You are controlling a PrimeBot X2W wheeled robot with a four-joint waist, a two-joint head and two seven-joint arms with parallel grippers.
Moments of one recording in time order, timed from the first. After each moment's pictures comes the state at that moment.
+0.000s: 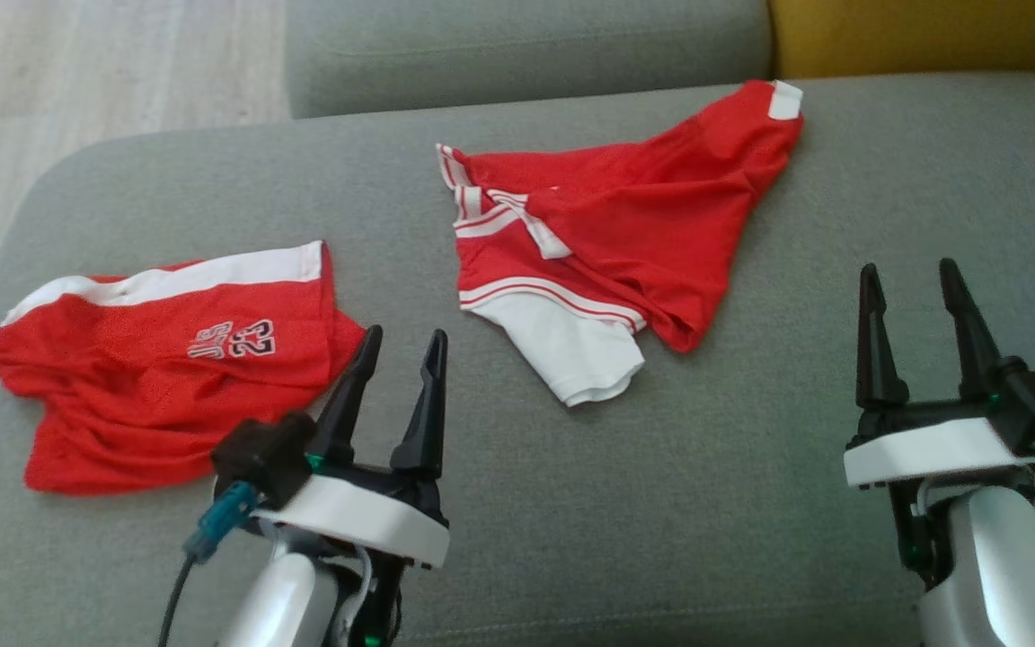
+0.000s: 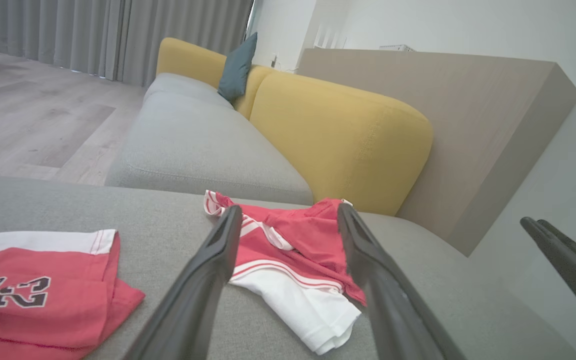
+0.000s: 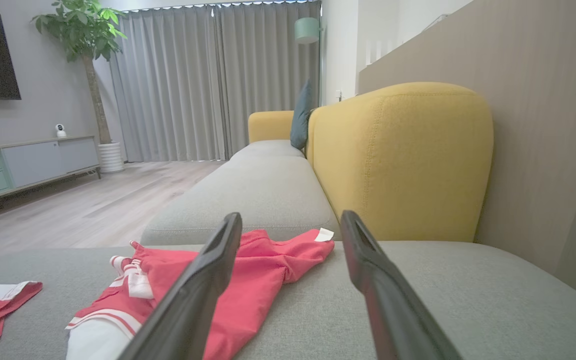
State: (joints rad) left arm -0.10 0.05 -0.41 0.10 -0.42 0.03 -0.25; right arm -0.18 -0.05 -0.06 0.26 0.04 0.13 -0.25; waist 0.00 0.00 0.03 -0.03
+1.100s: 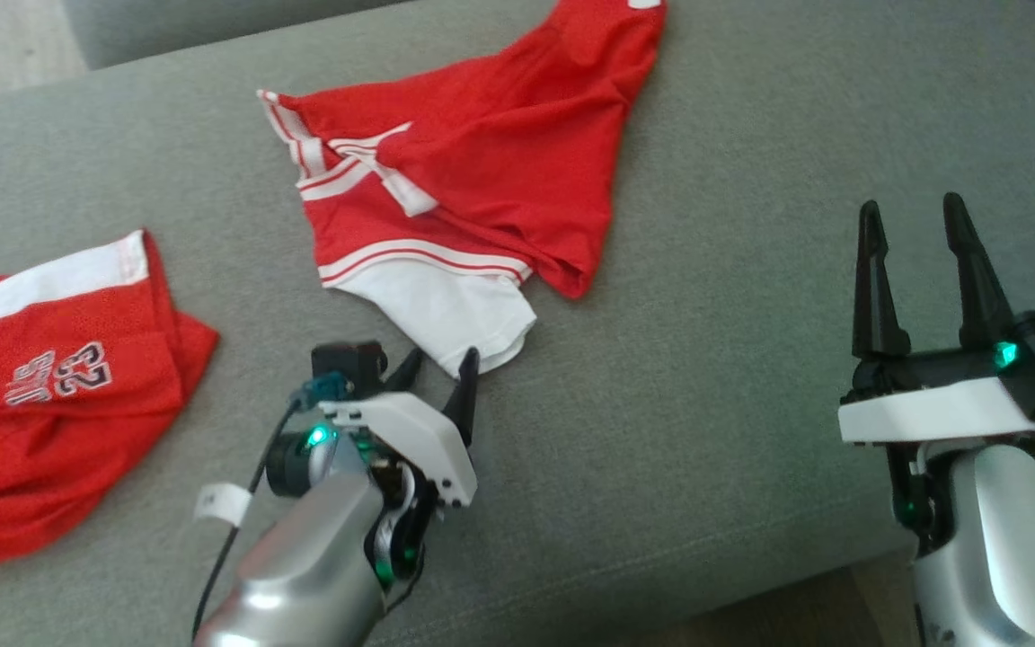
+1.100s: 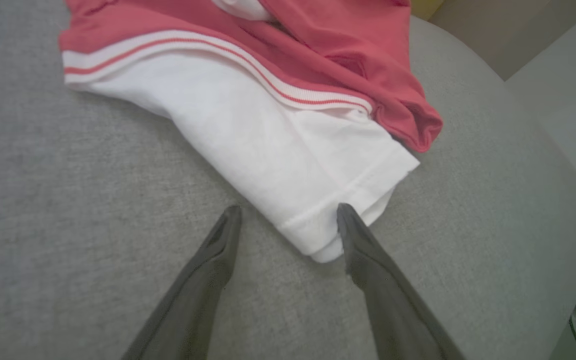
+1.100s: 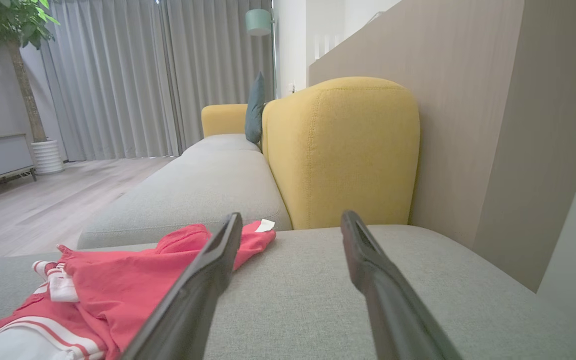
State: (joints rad) left arm -0.50 0.05 -0.77 0.75 -0.79 0.13 -0.20; right arm -0.22 -0.05 -0.02 0.14 0.09 0.13 -0.23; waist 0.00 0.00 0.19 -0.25
